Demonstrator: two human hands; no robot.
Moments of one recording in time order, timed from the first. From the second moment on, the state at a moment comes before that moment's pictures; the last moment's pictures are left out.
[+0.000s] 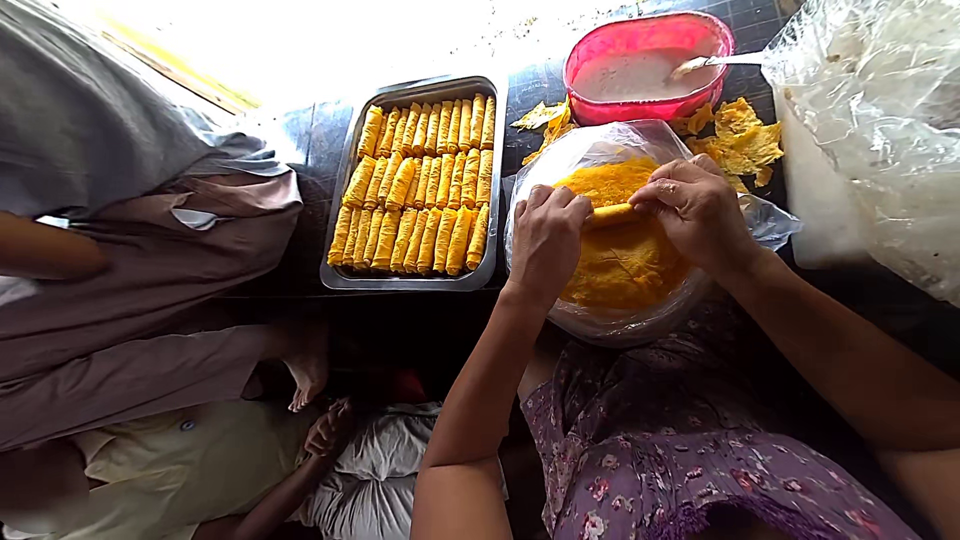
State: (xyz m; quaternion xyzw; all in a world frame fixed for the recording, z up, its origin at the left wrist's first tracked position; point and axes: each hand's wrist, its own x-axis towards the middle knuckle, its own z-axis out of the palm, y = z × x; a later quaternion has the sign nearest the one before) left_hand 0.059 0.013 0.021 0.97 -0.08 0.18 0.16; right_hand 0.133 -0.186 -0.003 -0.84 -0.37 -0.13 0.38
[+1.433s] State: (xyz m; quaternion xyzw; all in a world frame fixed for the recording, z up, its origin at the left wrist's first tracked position) left_hand 0.085 0.024 0.039 0.97 -0.15 0.04 0.19; right_hand 0.139 -0.174 0.005 -0.83 -0.47 -0.15 0.27
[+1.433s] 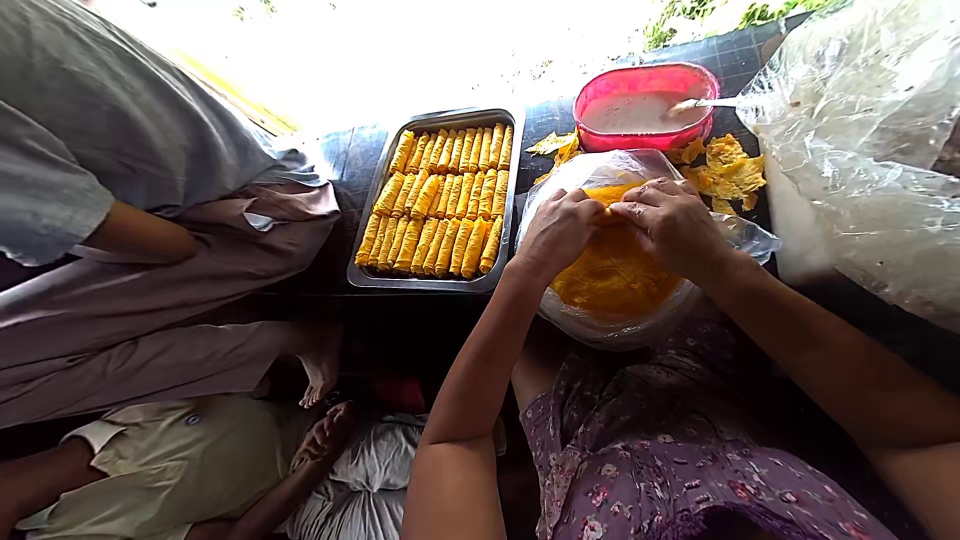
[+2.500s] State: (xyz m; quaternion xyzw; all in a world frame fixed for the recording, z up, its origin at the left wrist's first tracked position) left_hand 0.083 0.171 0.065 0.93 0.36 0.03 0.11; right_hand 0.107 -0.230 0.000 -0.81 -0.40 -0.09 0.41
